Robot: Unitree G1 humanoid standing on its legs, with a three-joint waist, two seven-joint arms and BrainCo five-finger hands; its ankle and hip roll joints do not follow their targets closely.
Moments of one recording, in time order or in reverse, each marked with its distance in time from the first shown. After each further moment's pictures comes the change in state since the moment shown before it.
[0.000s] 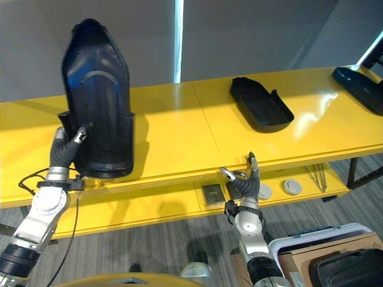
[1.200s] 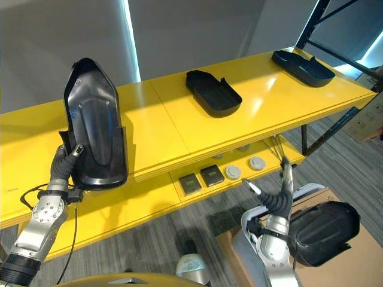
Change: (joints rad) left arm 0.075 -0.055 0.017 0.076 -0.079 0.088 -0.049; right arm 0.308 -0.066 -0.149 -0.263 -0.135 0.024 -0.125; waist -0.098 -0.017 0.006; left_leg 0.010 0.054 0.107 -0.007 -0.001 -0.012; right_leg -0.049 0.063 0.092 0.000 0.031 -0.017
